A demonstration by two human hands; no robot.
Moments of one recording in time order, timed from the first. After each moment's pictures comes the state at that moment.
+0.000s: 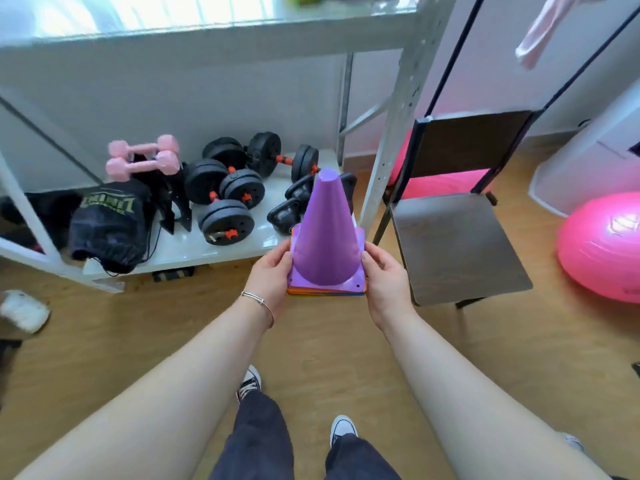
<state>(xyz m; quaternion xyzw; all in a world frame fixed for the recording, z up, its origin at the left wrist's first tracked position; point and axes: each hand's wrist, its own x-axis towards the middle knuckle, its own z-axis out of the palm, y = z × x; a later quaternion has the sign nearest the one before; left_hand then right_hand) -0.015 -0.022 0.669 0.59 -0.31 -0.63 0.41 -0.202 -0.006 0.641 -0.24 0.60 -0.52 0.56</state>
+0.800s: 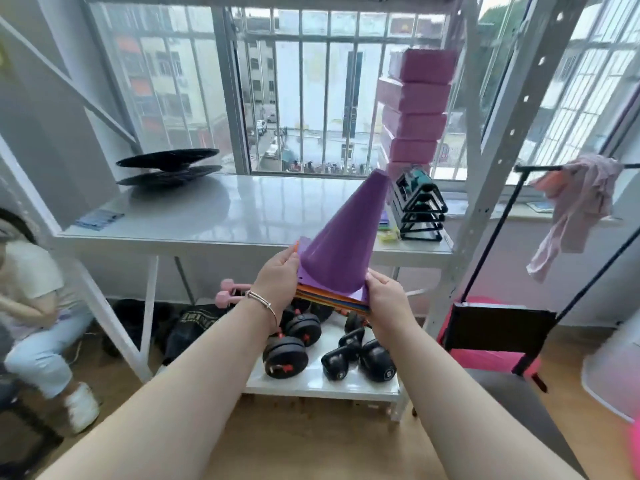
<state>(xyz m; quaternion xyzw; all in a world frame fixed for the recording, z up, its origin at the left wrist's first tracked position) 0.112 -0.037 0.988 0.57 -0.43 -0.44 0.55 -0.061 -0.072 0.939 -0.41 0.51 -0.50 0.57</state>
